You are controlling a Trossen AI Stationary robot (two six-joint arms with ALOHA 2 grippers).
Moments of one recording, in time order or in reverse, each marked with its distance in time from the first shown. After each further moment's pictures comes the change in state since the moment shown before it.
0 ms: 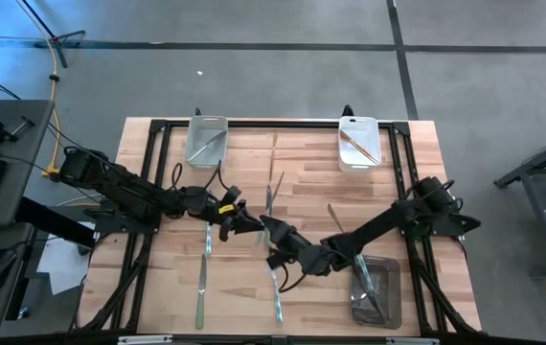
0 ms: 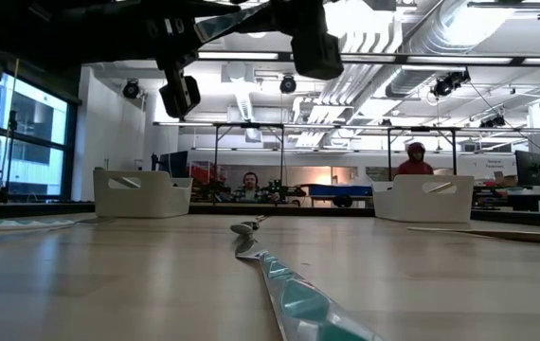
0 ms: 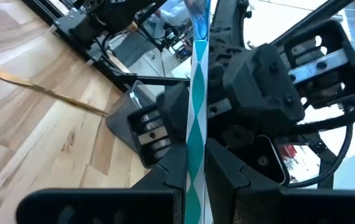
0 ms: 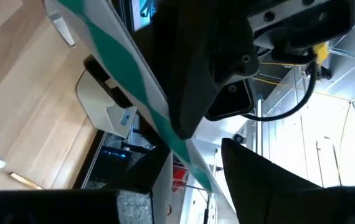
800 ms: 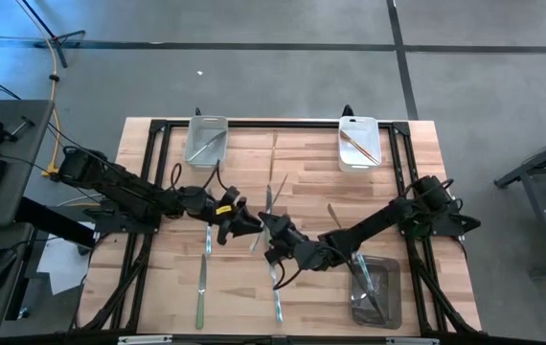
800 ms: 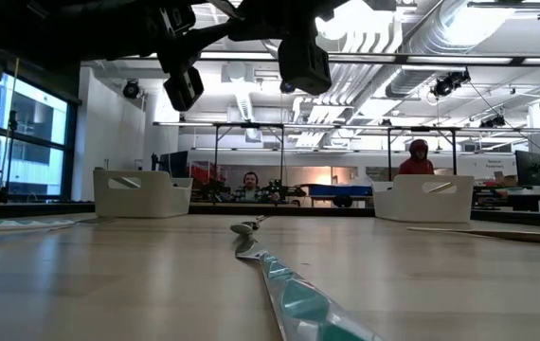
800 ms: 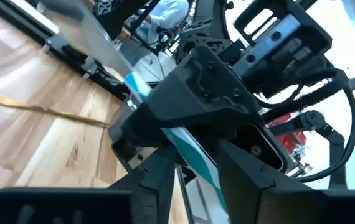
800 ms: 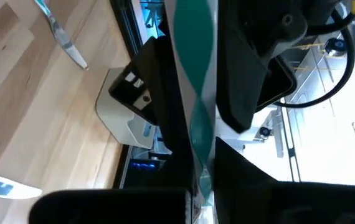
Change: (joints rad) left arm 0.002 -0.003 0.000 0.006 -0.004 0.140; right arm -0.024 0.000 -0.004 -0.048 -0.054 0.246
